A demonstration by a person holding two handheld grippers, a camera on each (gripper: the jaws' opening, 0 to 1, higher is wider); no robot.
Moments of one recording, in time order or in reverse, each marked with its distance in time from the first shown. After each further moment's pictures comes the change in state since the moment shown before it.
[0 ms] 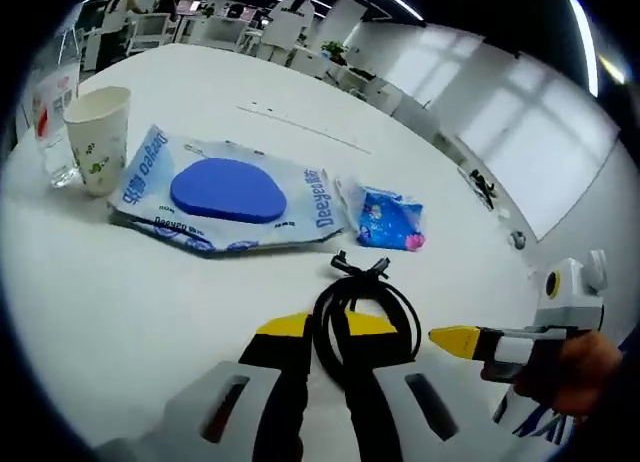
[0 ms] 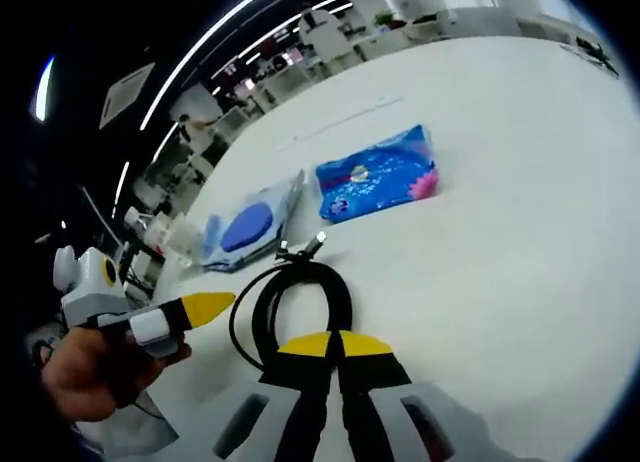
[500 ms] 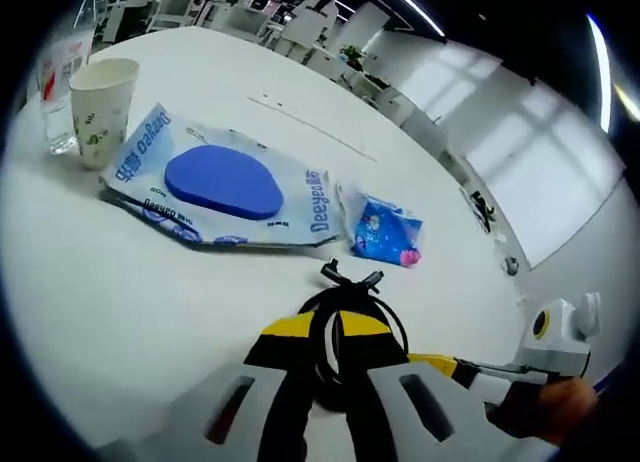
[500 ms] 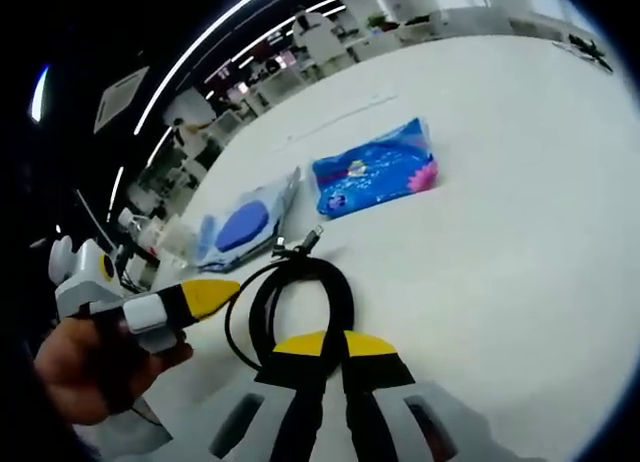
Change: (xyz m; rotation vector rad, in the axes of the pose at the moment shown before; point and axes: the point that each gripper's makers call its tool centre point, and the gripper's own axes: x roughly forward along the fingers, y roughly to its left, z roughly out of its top) left arm 0.009 -0.009 0.005 -0.130 -0.020 -0.015; right arm 0.009 0.003 -0.006 0.011 -0.010 -0.029
